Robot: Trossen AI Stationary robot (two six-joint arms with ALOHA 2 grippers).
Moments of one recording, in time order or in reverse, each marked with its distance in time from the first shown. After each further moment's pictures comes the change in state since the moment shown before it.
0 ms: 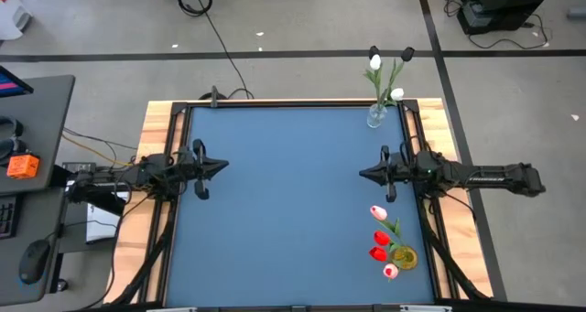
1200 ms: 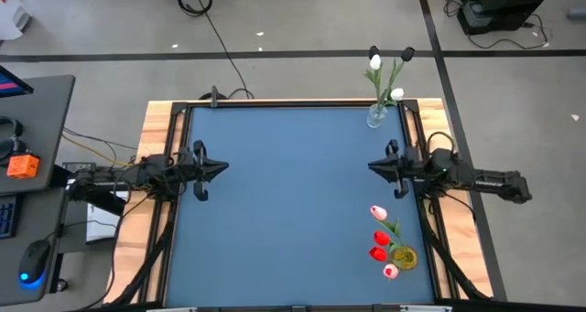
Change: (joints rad) left arm -0.022 -0.003 0.000 -0.005 0.004 -0.023; right arm -0.020 -0.231 0.000 0.017 -0.004 0.026
